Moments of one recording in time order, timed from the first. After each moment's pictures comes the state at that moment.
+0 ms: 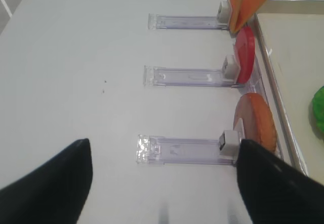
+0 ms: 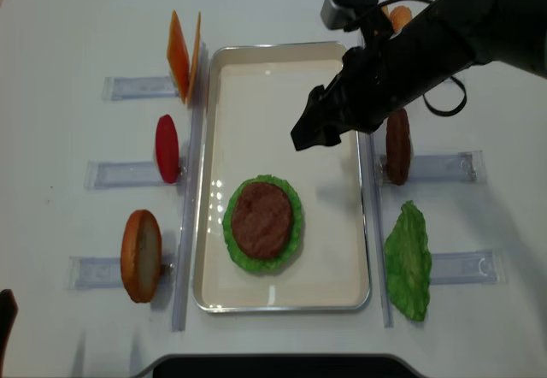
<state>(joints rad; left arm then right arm) -0.06 -0.02 -0.48 0.14 1.11 -0.13 0.45 1.71 -1.13 0.92 0.82 -0.71</state>
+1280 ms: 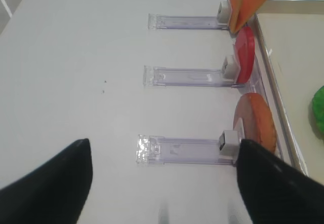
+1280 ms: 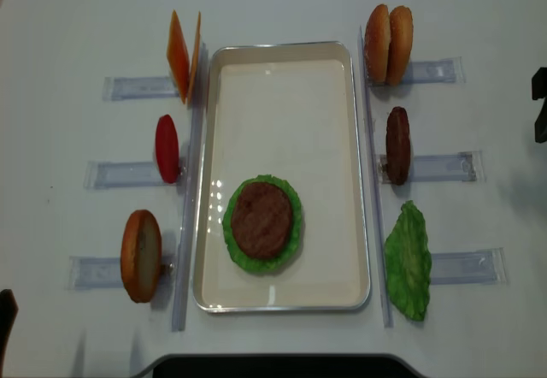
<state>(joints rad) -0.06 -0.02 -0.48 0.14 1.11 -0.13 -0.09 1.32 -1.01 0.06 1.13 0.02</state>
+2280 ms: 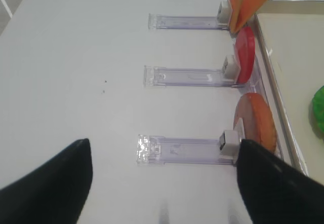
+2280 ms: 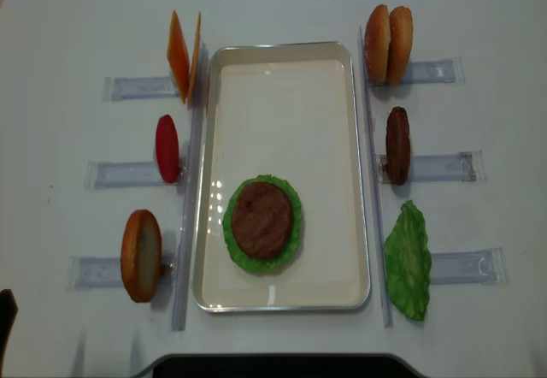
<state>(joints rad) -0.06 -0.02 -0.48 0.15 1.11 -0.13 -0.09 0.08 -0.53 0.04 1.09 0.04</state>
